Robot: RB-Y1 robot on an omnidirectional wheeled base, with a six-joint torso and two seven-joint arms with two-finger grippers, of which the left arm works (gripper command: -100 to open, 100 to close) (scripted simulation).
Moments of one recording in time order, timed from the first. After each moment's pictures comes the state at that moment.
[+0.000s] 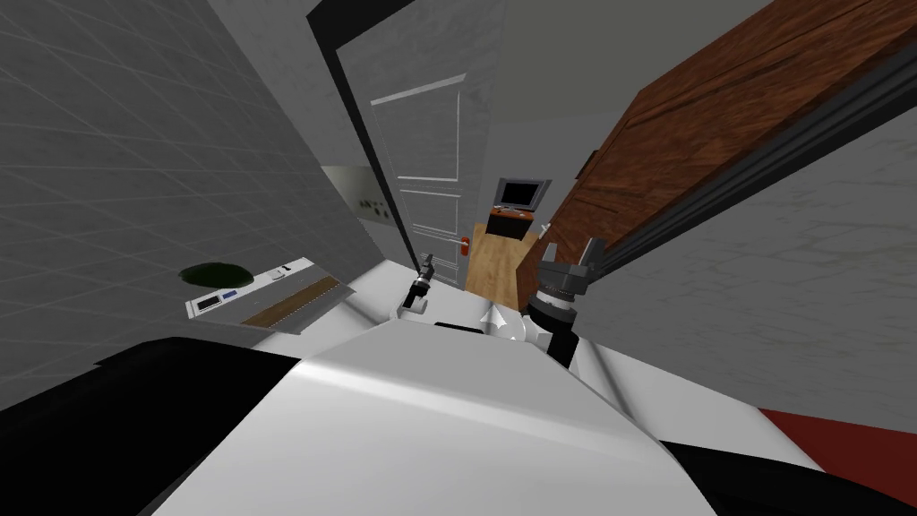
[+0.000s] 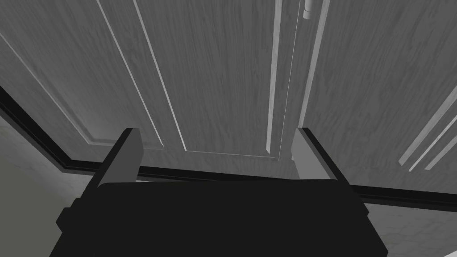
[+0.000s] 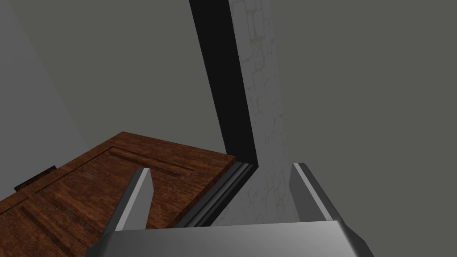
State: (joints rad) arm 0.20 0.09 -0.09 -1.66 -0.01 -0.32 0.00
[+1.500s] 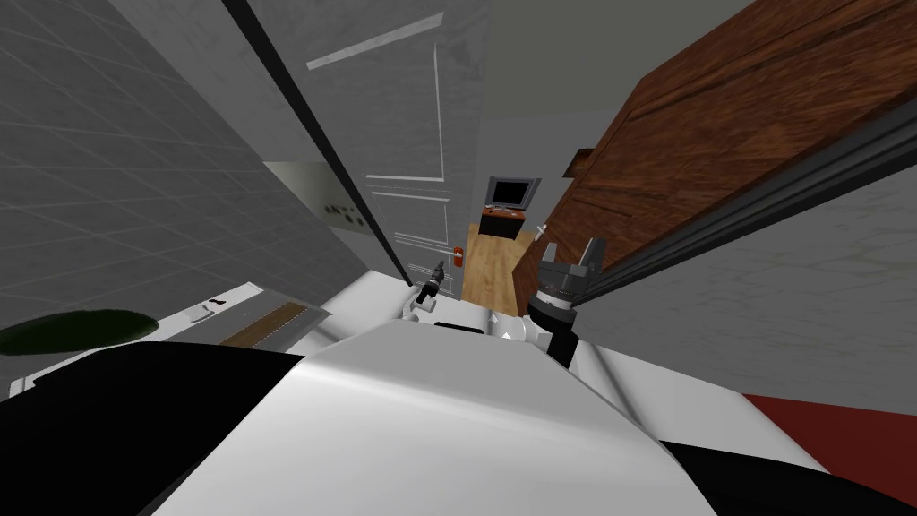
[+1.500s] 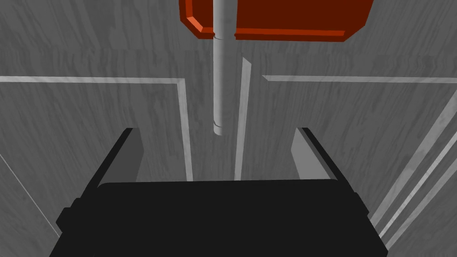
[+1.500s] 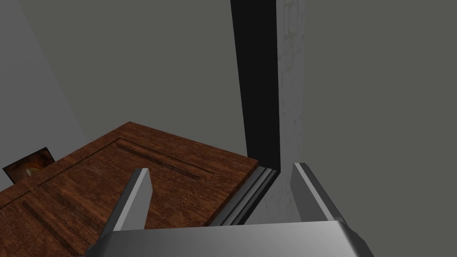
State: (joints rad) arm 0.04 0.08 -0.17 -1.36 0.01 -0.27 0.06
